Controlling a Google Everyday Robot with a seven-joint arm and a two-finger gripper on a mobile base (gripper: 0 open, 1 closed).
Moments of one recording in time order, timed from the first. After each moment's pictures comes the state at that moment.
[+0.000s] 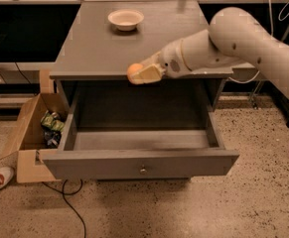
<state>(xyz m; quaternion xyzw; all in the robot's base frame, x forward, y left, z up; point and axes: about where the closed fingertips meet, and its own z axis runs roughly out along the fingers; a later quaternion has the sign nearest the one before) 0.640 0.006 0.863 -0.48 0.73 0.28 0.40</state>
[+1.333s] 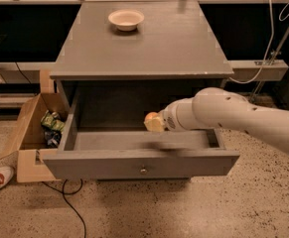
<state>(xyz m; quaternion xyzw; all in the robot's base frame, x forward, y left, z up) 0.595 -0.046 0.705 -0.33 0.86 0.16 0.35</state>
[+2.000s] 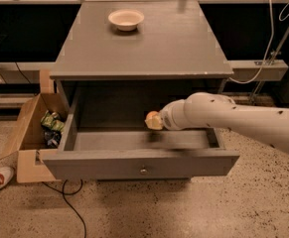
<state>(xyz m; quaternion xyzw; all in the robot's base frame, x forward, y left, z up) 0.638 -0.054 0.666 -0.31 0.87 0.13 0.36</state>
